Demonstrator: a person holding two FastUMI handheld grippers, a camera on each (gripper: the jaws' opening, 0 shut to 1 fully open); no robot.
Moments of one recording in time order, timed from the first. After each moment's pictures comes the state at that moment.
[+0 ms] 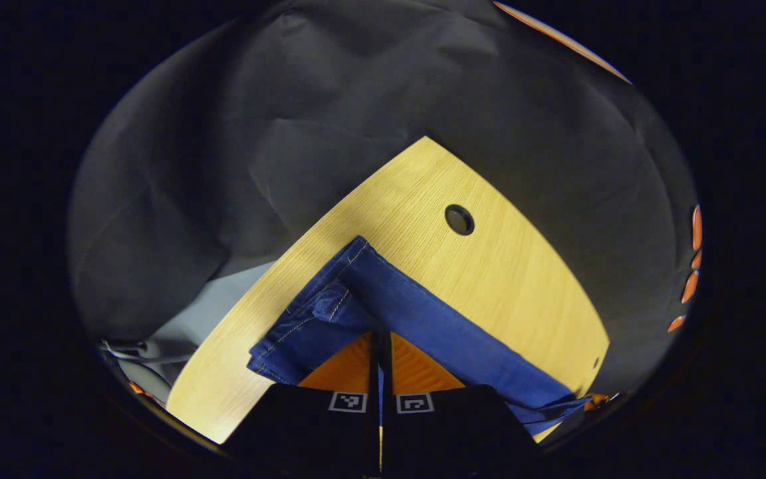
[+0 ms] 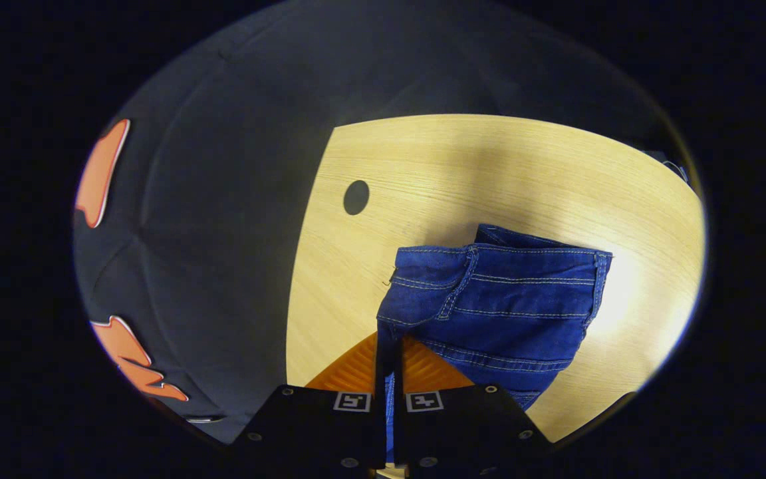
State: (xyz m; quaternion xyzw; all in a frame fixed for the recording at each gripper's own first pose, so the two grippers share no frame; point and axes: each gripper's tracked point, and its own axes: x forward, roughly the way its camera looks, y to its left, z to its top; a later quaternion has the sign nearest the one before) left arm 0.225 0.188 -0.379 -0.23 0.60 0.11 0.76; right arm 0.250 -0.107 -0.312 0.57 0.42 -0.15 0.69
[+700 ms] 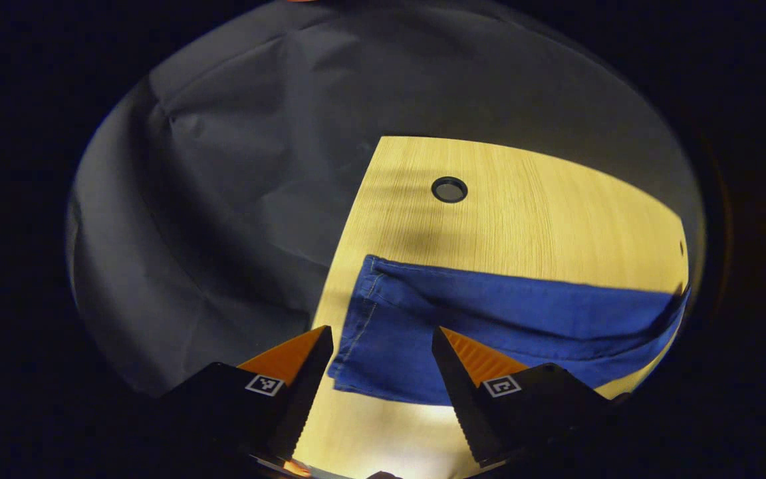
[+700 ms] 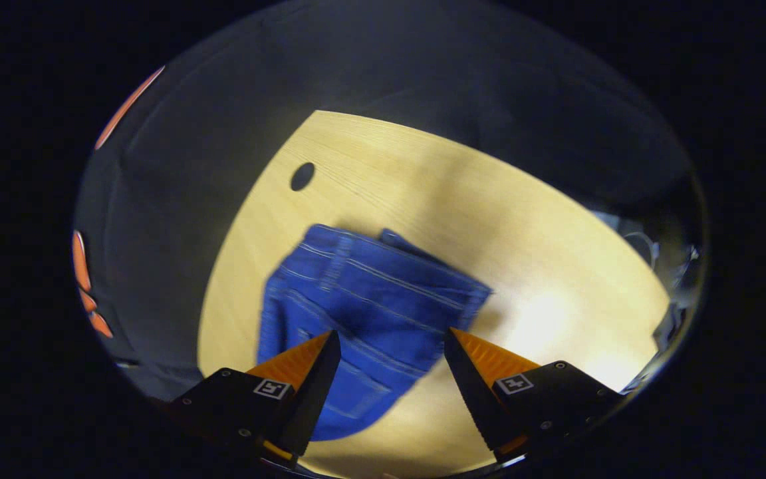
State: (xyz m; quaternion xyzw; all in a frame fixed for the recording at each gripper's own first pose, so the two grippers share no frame) left arm 0.238 0.207 -0.320 0.08 0.61 0.05 0.79; right arm 0.141 -0.177 -0.351 0.37 0.51 -0.16 0.76
